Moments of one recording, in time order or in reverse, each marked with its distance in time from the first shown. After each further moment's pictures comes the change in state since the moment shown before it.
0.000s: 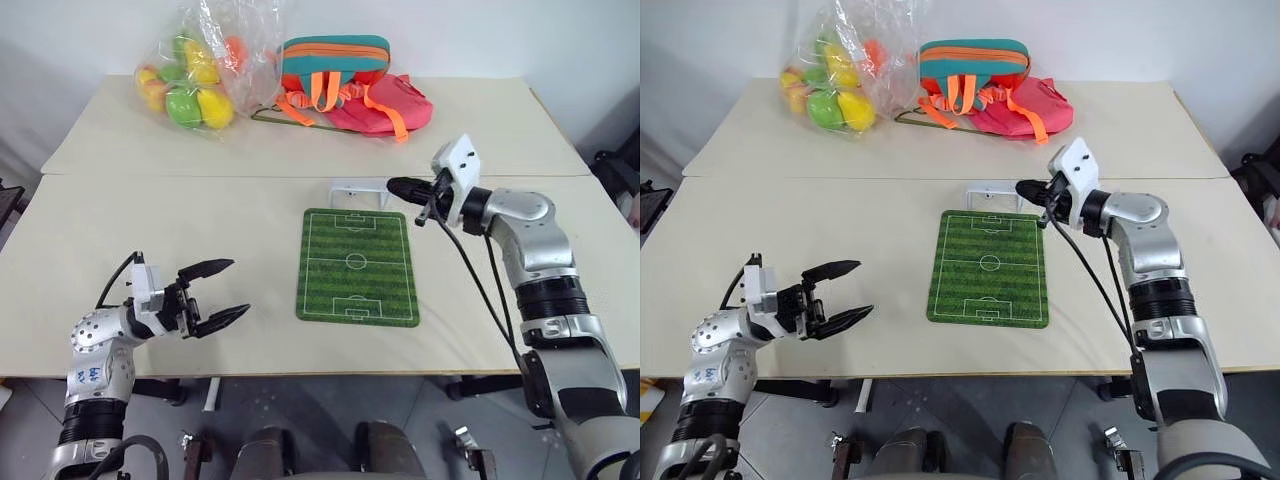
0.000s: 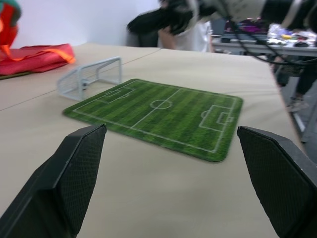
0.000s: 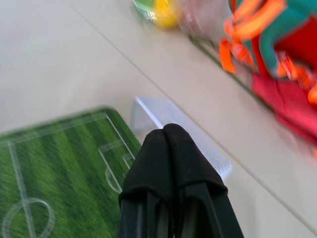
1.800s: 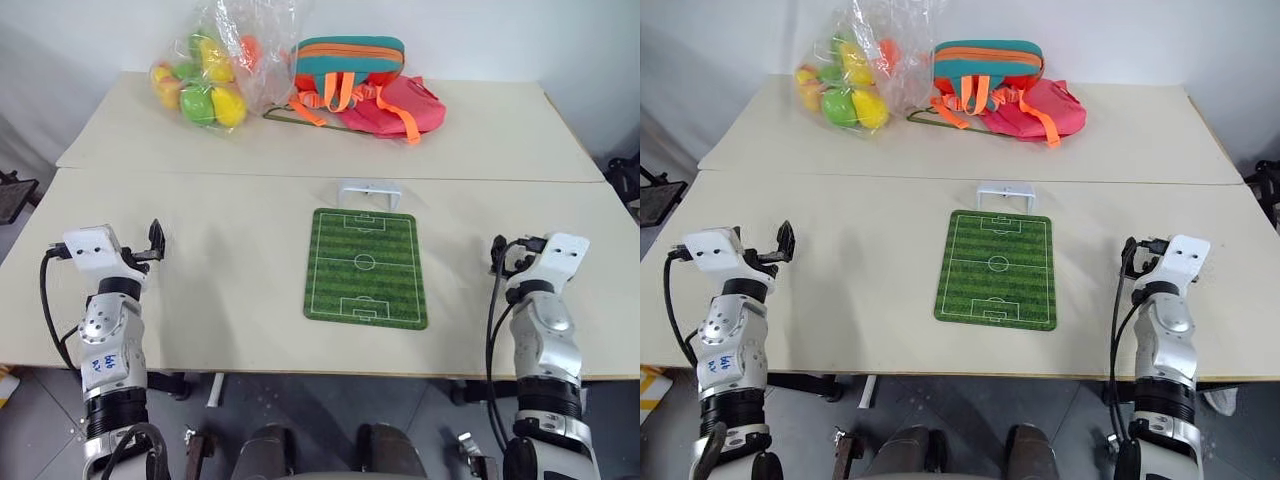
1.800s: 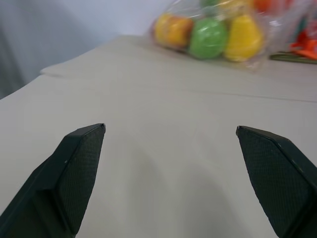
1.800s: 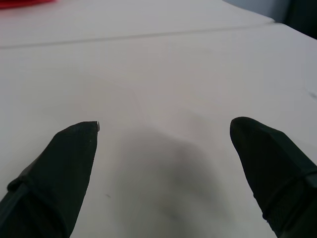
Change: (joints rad) left arm -0.072 -0.220 0.187 -0.099 0.318 0.204 1.230; right arm 0.430 0.259 -0.420 -0.040 -0.027 -0.112 -1.015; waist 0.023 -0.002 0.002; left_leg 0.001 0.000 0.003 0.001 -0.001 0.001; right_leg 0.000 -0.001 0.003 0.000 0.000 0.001
